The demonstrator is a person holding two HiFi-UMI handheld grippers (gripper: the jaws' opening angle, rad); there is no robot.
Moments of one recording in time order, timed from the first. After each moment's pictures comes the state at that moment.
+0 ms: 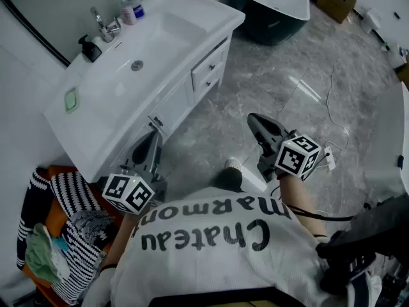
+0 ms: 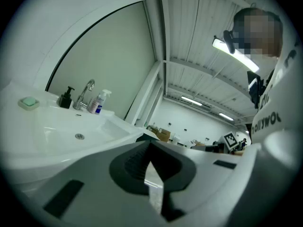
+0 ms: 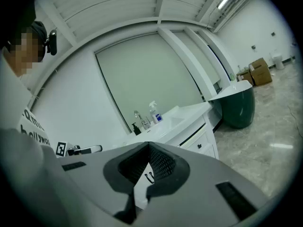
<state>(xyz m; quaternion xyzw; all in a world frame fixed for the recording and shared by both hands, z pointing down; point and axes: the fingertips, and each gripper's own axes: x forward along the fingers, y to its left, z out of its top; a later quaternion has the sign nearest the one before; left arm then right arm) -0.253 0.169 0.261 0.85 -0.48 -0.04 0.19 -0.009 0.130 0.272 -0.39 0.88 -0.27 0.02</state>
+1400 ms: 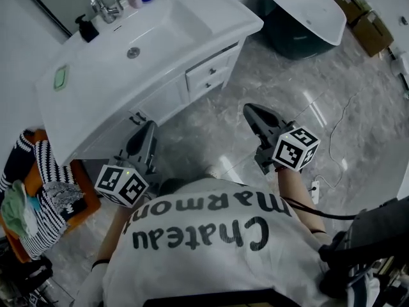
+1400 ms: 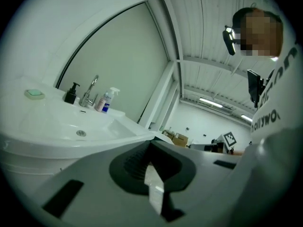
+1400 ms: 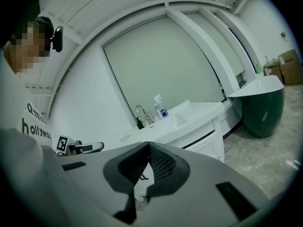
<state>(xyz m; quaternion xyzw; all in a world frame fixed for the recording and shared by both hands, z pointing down) -0.174 0.086 0.281 0.78 -0.58 -0.05 0.21 0.042 -0.008 0.290 -0.27 0.93 -0.25 -0.04</state>
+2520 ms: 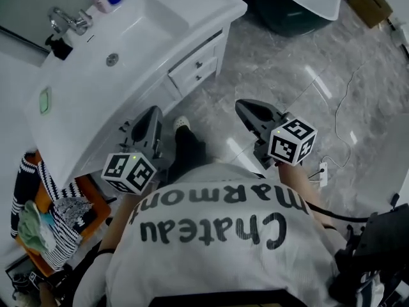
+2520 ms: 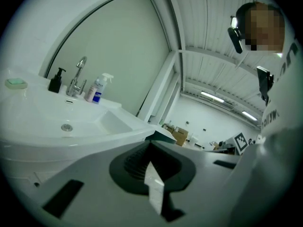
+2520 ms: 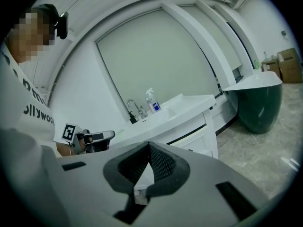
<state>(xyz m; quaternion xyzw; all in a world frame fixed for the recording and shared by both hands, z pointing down) -0.126 -0.008 0.312 0.79 -0.57 -0.02 0.23 0.067 -0.045 0.332 -0.27 0.92 -0.27 -0.08</state>
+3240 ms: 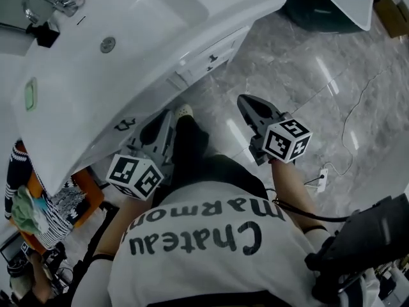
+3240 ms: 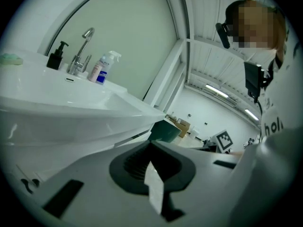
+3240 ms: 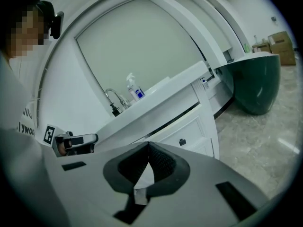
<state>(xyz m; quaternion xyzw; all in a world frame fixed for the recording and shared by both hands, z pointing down) -0.141 -0.062 0.402 0.78 -0.56 0.02 0.28 0.021 -0.134 0.452 -0.29 0.89 -0.34 -0.10</state>
